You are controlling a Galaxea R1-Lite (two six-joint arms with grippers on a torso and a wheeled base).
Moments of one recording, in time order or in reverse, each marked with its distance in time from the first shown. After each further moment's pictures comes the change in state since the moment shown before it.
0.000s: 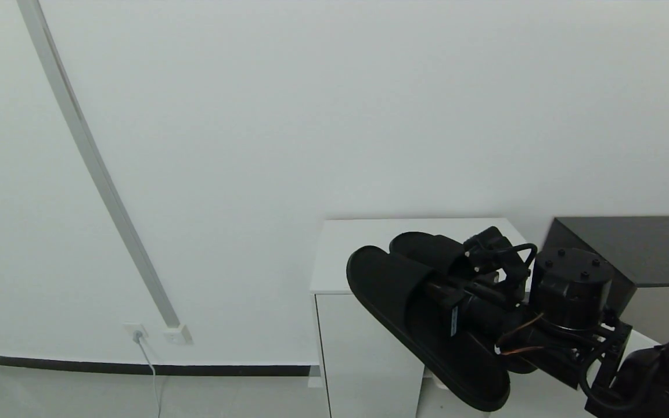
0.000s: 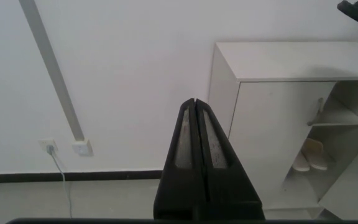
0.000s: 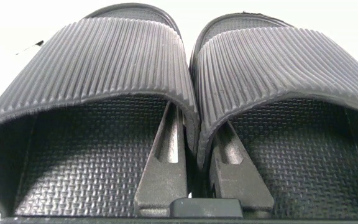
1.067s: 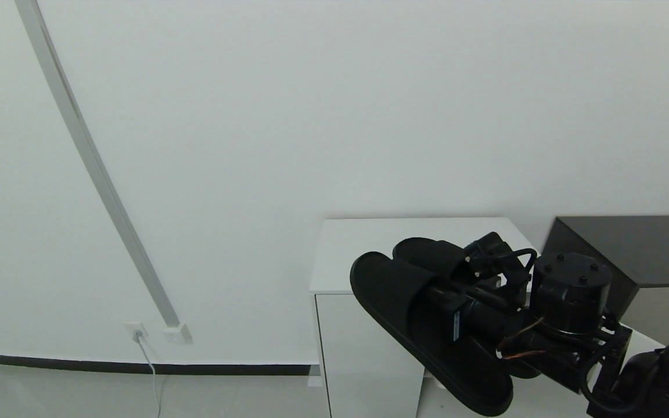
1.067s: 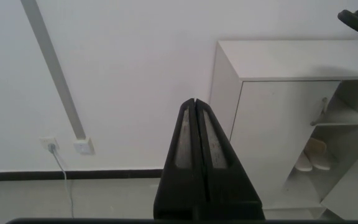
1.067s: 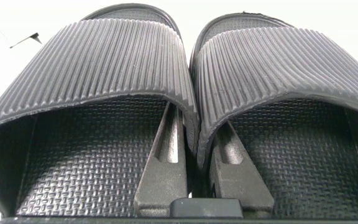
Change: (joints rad) left arm 0.000 0.000 0.000 0.000 0.005 0.001; right arm 0.000 0.005 0.018 -0.001 -0.002 -0.003
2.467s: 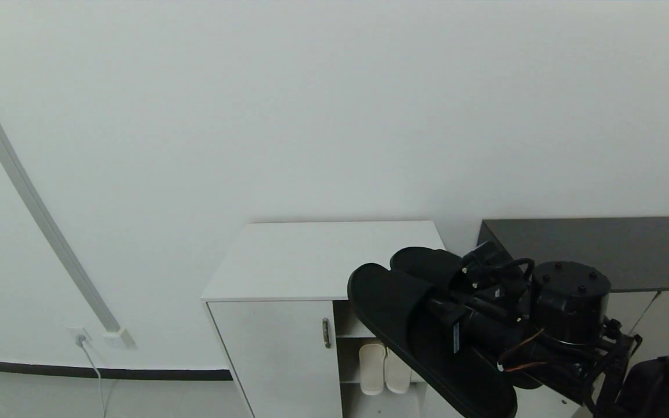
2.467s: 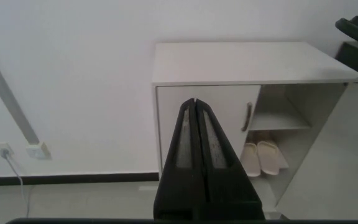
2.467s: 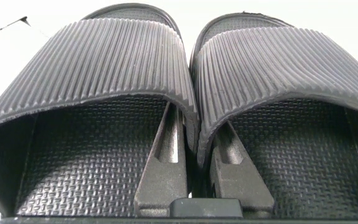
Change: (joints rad) left arm 0.001 0.000 0.000 0.000 -0.003 0.001; right arm 0.032 -0.006 0.027 0.011 -0.005 -0.008
